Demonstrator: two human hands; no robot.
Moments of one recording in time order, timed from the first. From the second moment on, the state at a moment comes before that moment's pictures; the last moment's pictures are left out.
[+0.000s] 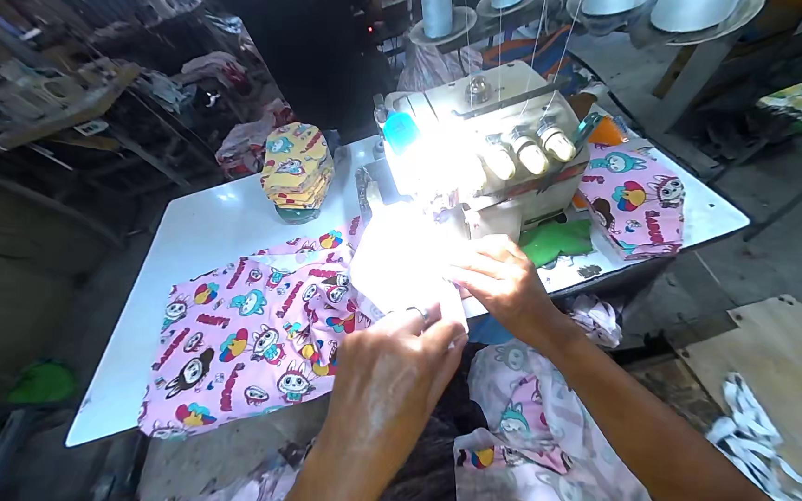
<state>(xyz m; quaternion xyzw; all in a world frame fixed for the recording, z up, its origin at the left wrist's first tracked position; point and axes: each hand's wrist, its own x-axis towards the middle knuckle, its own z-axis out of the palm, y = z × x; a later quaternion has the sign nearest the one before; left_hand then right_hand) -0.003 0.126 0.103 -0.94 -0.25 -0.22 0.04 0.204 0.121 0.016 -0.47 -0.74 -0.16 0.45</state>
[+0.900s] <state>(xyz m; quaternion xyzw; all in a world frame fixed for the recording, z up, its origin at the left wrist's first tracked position) 0.049 0.167 0.090 -0.91 -0.35 -0.16 0.18 0.104 0.100 -0.020 -0.48 -0.63 0.17 0.58</state>
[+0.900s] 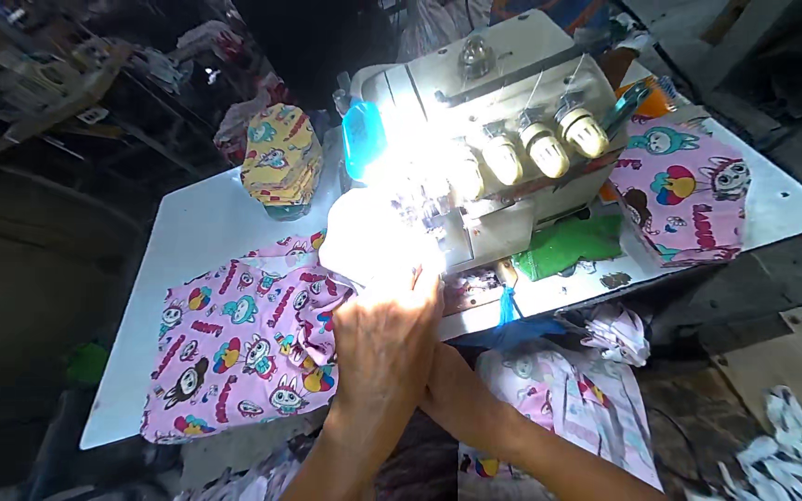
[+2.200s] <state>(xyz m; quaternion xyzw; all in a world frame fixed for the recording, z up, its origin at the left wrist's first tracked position) 0.037 0.153 0.081 -0.92 -0.32 -0.18 0.15 0.100 0.079 -0.026 -0.44 -0.66 0.23 0.56</state>
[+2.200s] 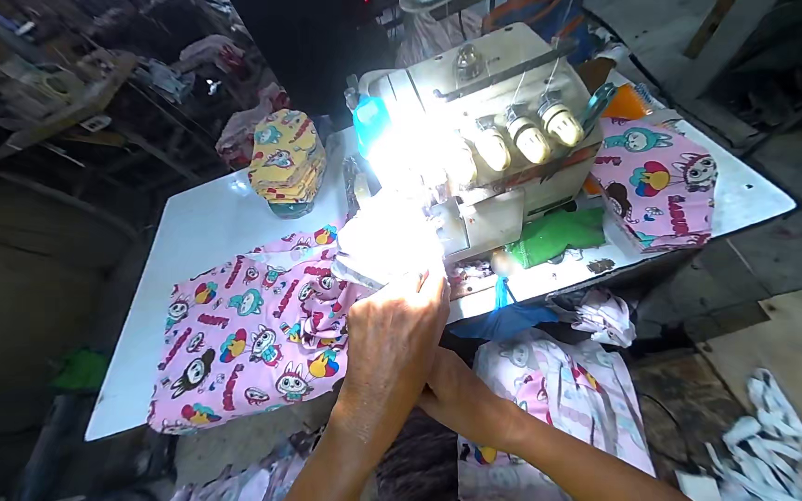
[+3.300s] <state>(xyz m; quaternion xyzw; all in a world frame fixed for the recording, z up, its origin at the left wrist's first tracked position) -0.018 0.179 0.080 -0.83 -0.49 -0.25 0.02 0.135 0.095 -0.019 -0.47 -0.61 0.28 0.57</state>
